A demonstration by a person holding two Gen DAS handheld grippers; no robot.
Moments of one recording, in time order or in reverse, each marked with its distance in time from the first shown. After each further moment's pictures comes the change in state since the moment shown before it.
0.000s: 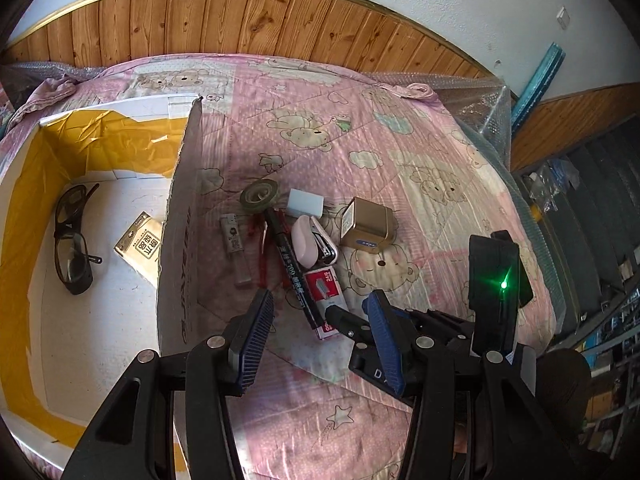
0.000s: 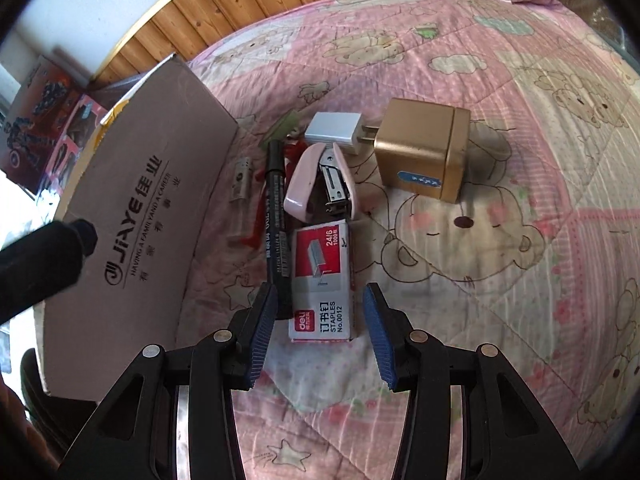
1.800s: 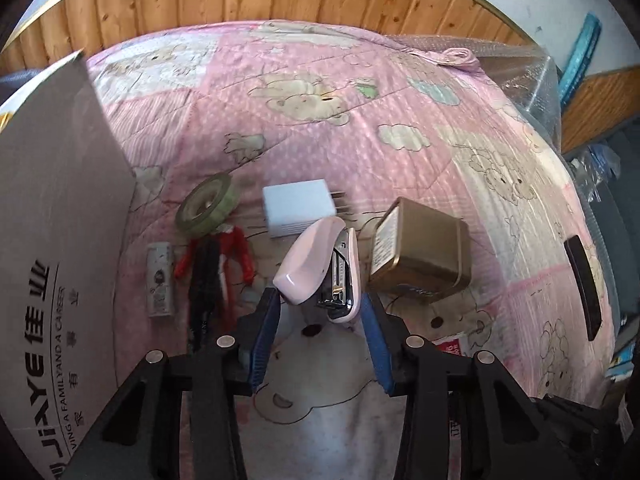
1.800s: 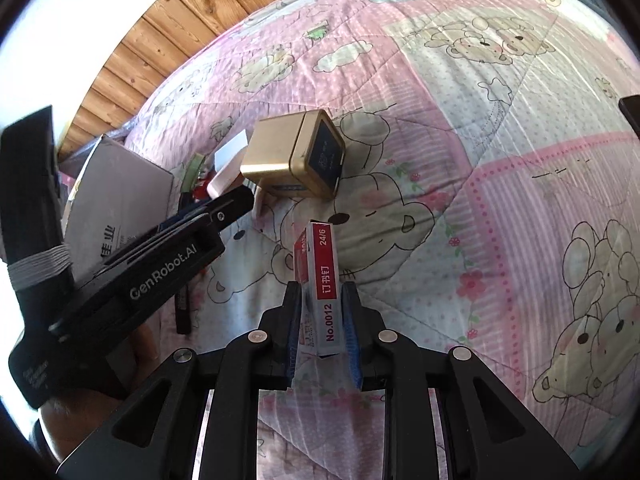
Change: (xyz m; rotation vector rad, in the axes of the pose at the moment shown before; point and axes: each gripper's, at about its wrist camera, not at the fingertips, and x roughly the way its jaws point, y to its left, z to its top) left arm 0.139 -0.031 0.024 0.093 0.005 0.136; right arm -0.036 -0.071 -0.007 0.277 -0.027 -0.016
